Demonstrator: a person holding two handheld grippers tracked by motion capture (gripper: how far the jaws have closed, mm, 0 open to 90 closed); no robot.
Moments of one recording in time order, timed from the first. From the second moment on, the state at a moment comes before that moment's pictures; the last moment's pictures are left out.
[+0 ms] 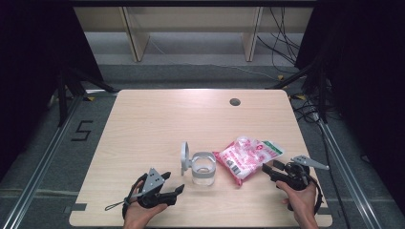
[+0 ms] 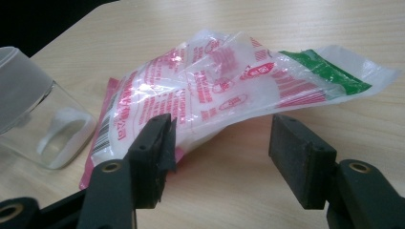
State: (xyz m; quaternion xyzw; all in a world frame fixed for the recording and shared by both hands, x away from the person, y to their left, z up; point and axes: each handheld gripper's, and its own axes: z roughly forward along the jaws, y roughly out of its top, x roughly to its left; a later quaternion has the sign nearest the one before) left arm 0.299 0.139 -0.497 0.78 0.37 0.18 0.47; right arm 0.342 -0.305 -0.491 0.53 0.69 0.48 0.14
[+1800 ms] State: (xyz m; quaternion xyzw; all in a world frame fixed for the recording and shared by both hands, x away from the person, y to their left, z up) left arm 0.299 0.138 -0.499 0.78 0.37 0.18 0.47; right arm 0.385 -0.286 -0.510 0.57 0.66 0.48 0.12
